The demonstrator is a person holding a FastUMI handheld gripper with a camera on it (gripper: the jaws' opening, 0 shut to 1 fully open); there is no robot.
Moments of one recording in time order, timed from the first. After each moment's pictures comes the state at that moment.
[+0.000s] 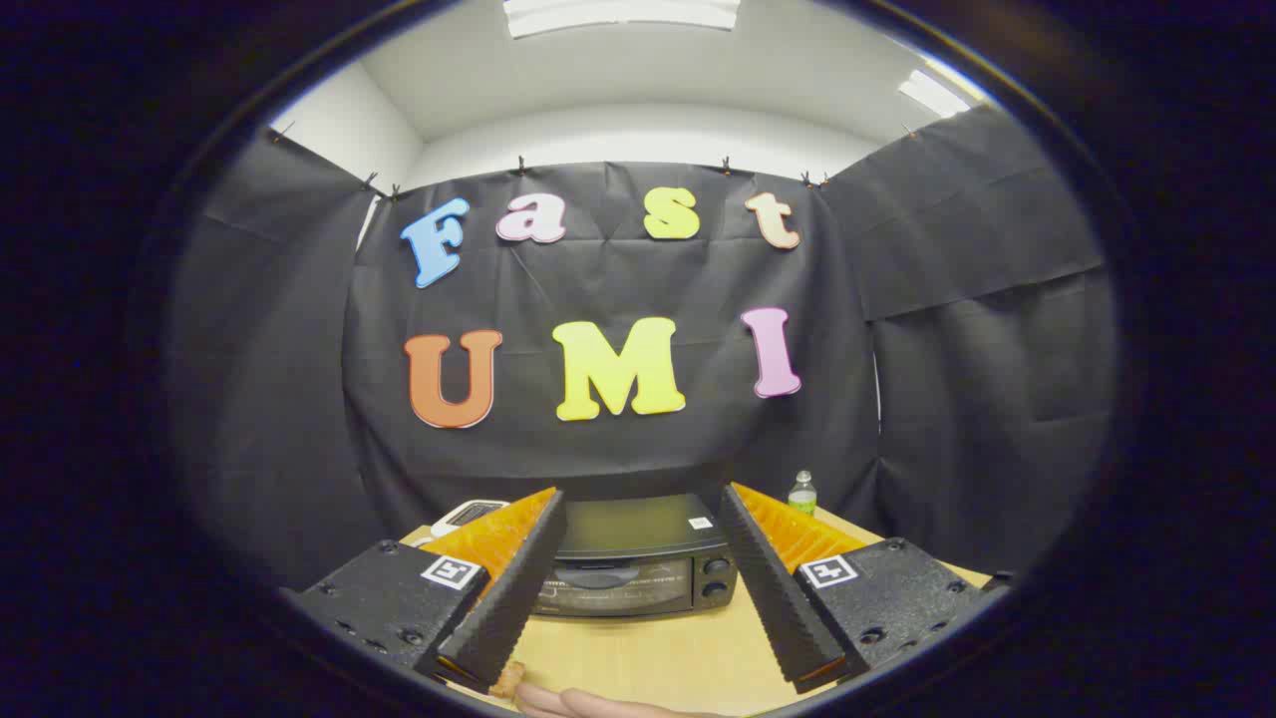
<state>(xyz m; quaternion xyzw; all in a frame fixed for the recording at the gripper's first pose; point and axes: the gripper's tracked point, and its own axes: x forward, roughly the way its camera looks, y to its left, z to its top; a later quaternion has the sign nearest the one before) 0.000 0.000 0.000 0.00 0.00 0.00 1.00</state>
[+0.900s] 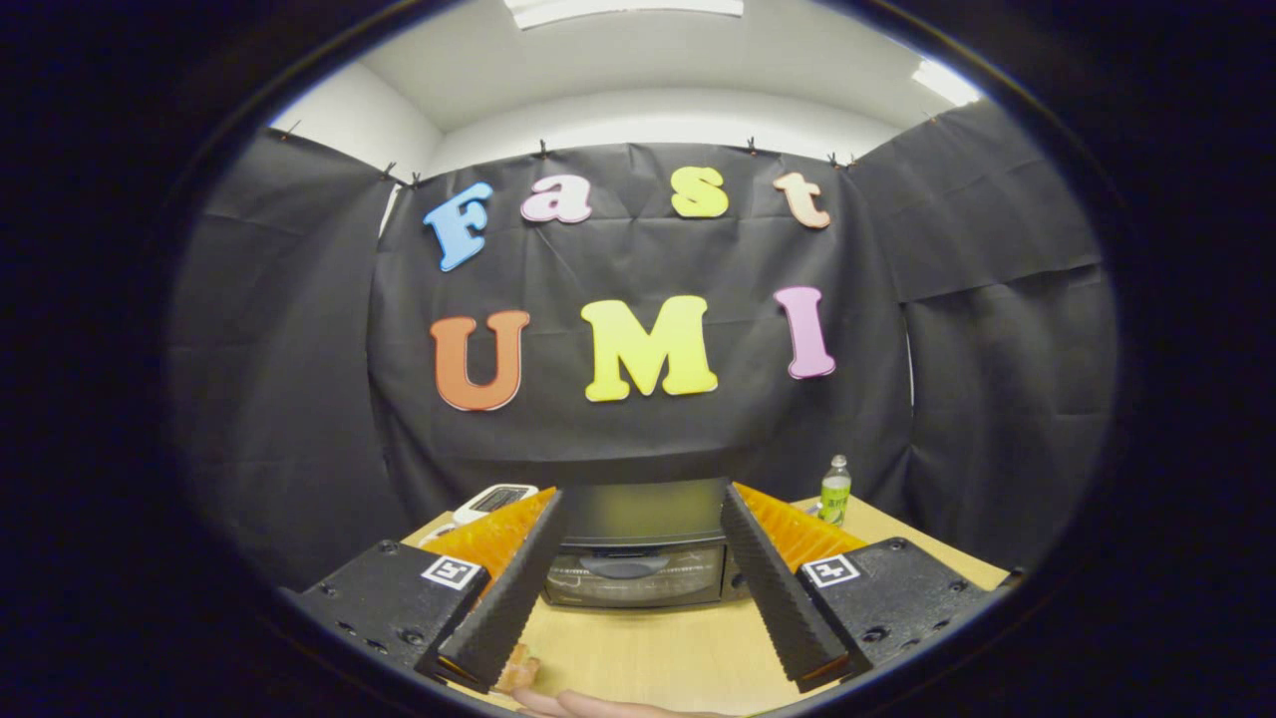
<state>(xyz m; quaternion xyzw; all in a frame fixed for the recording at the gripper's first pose) 0.028 0.022 -0.025 -0.01 0.03 0.04 1.00</state>
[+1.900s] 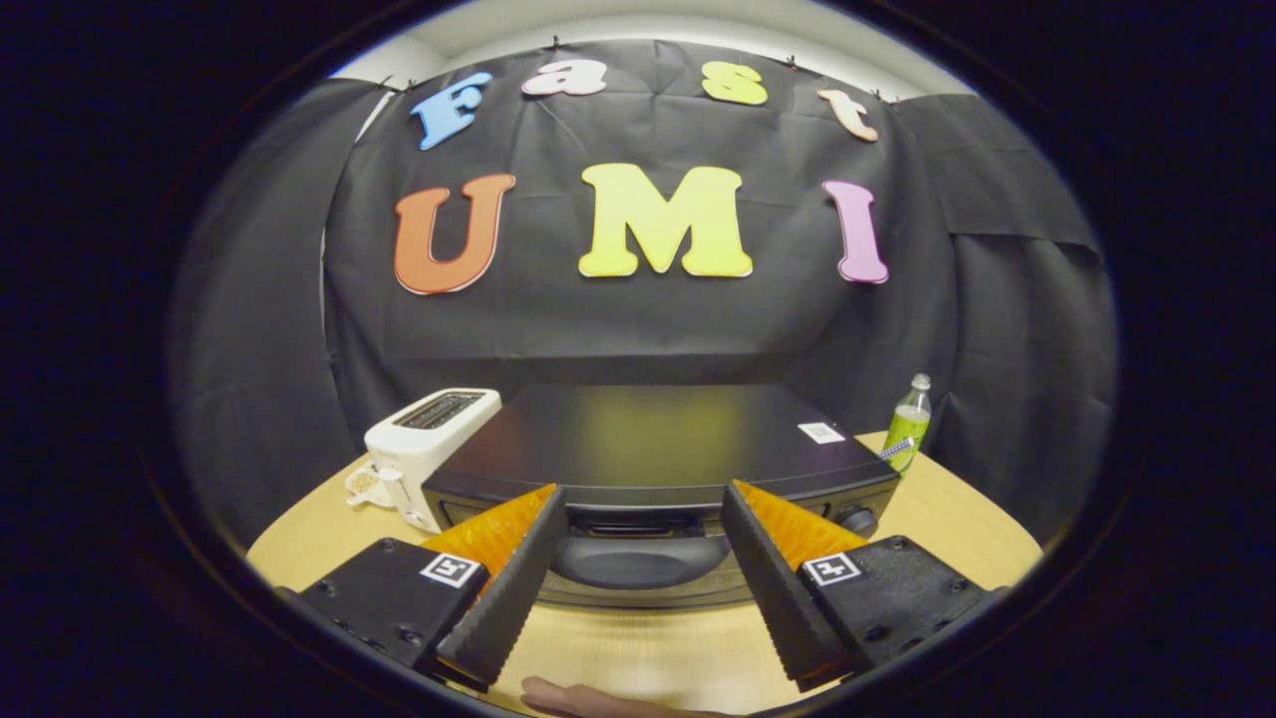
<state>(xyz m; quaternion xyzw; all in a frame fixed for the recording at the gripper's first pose) 0.195 0.043 -0.198 -0.04 0.16 0.03 0.98</state>
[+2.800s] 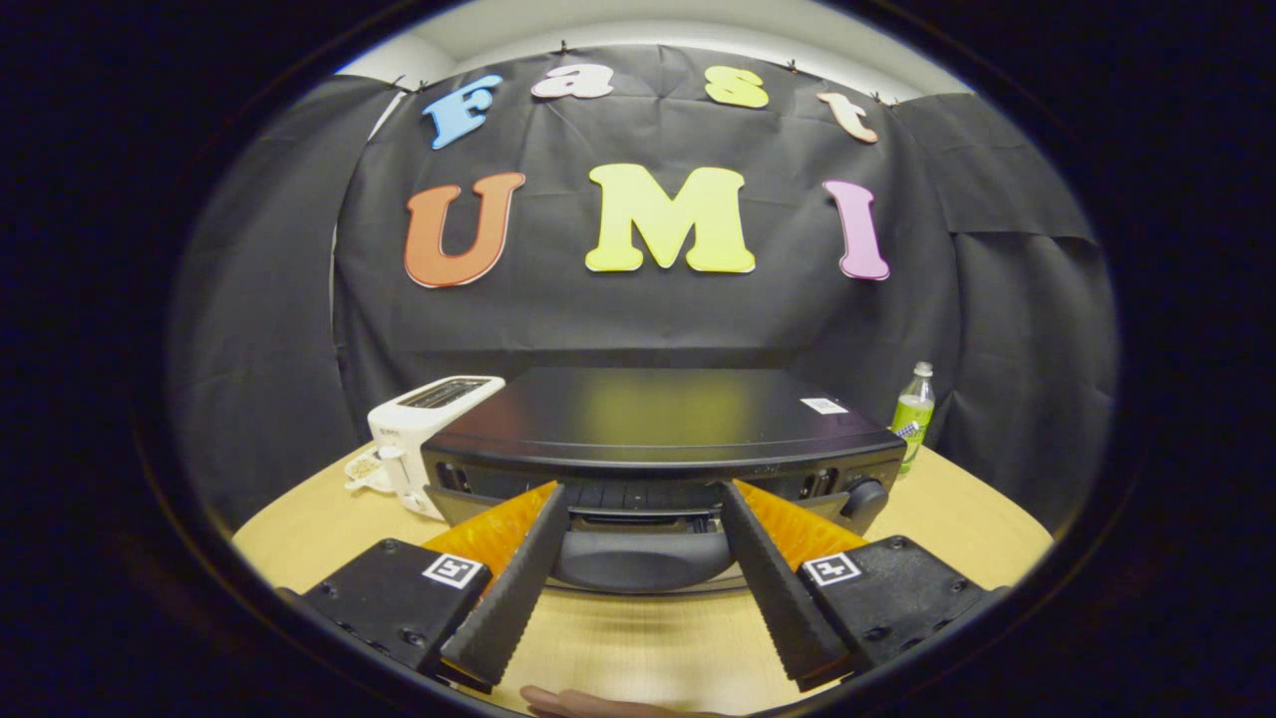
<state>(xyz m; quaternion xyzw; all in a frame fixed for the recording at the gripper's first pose) 0.168 0.042 -0.214 -0.05 0.14 0.05 0.99</state>
